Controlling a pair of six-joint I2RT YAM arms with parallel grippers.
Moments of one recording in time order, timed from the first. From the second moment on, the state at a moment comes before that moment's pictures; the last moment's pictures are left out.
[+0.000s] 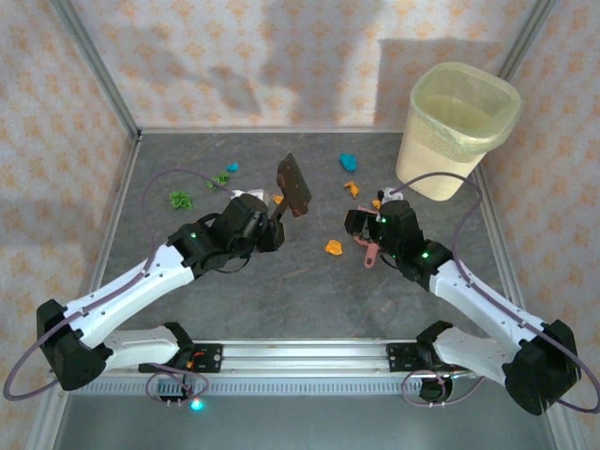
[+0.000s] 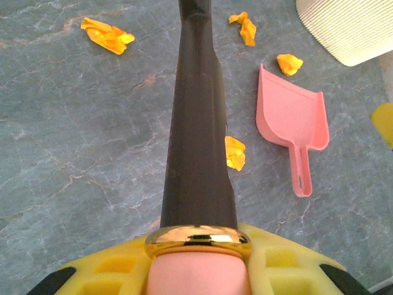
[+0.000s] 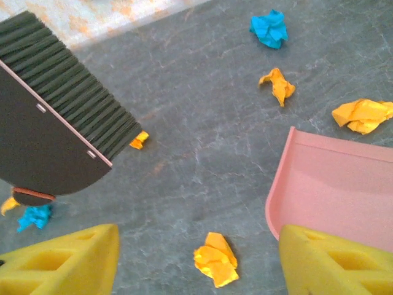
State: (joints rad) left arm -0.75 1.17 1.07 -0.70 -0.13 -0.78; right arm 0.55 1.02 0.68 -0.23 0.11 0.57
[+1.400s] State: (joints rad) left arm -0.80 0.99 0.86 -0.61 -0.22 -0.64; right arm 0.58 1.27 0.79 -0.79 0.14 0.72
